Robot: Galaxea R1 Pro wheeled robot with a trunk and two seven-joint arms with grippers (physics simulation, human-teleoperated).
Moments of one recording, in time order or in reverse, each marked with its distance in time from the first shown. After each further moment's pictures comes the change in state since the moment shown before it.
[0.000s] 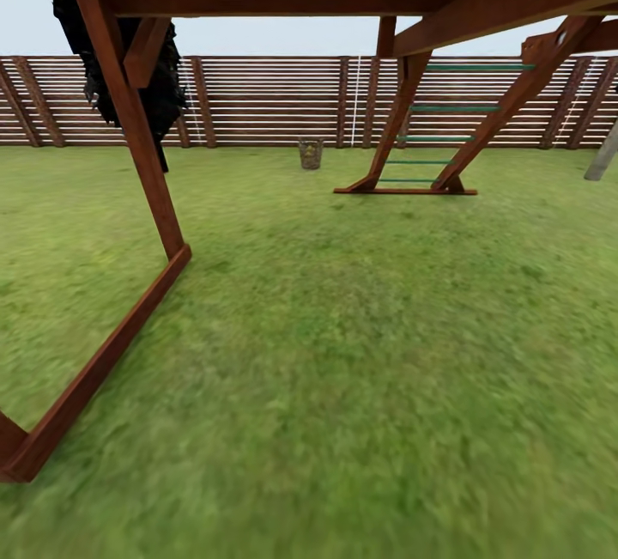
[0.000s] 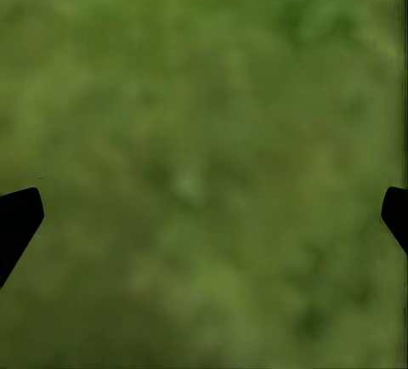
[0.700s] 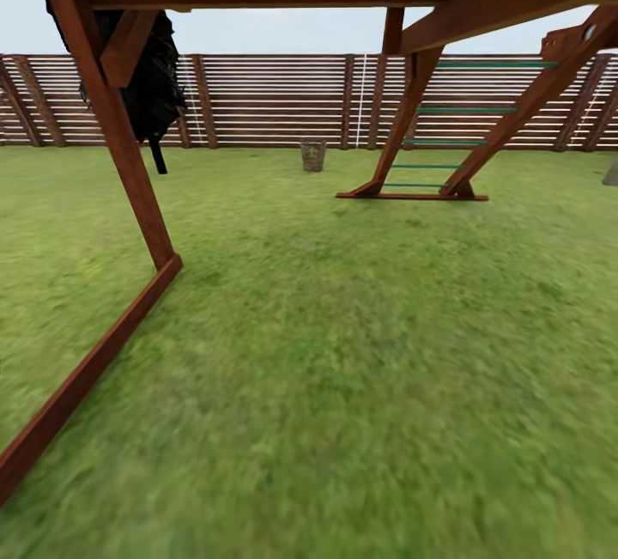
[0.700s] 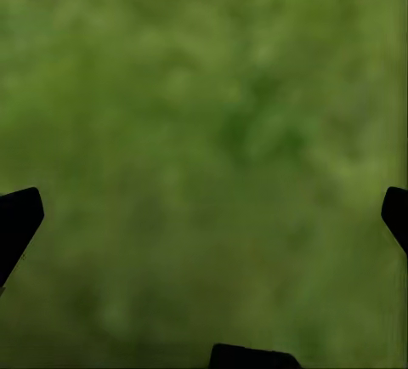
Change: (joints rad) left arm 0.000 0.000 0.000 0.011 -0.001 0.000 0.000; right arm 0.000 -0.001 0.003 0.051 0.006 -0.004 -0.002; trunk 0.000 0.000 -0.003
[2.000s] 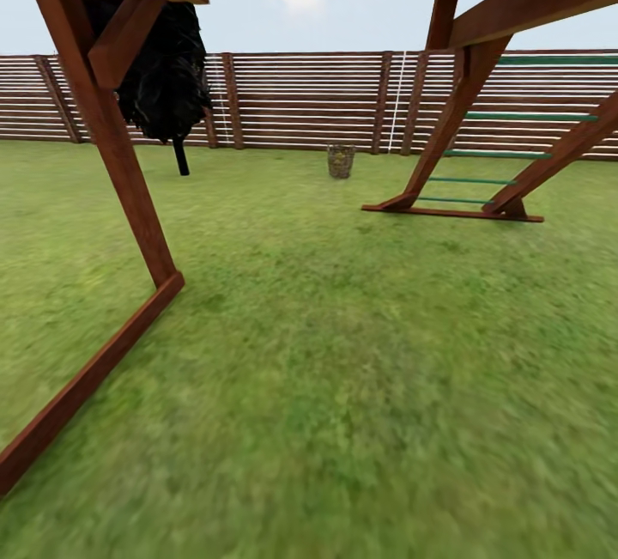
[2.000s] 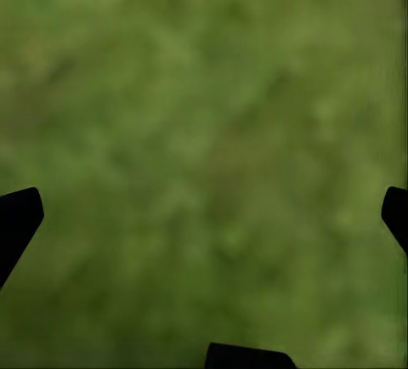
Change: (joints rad) left arm 0.000 0.000 0.001 0.013 0.000 0.000 0.000; right arm 0.000 -0.004 0.000 -0.003 0.000 0.002 0.001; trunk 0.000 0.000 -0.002
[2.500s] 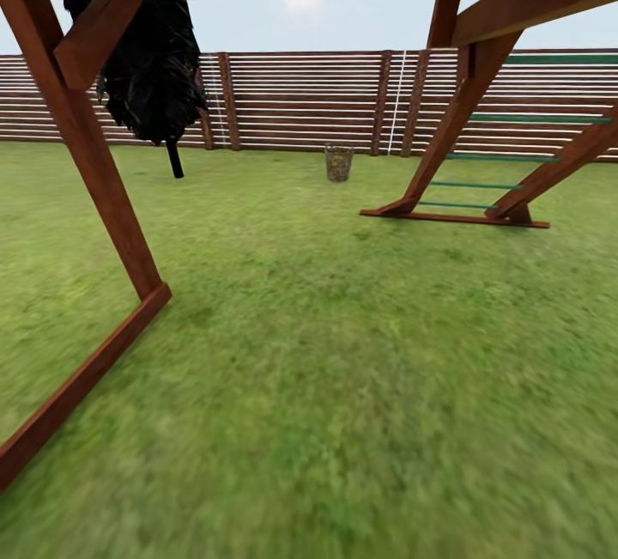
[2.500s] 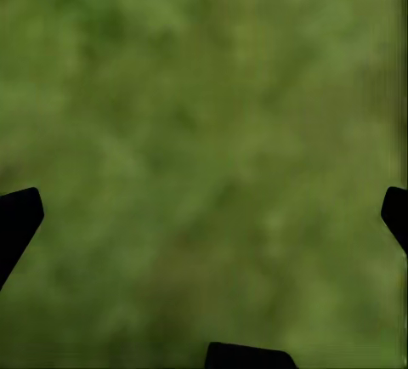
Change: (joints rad) left arm 0.000 0.000 0.000 0.000 0.000 0.000 0.000; right arm 0.000 0.000 0.001 0.001 0.001 0.000 0.000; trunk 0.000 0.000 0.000
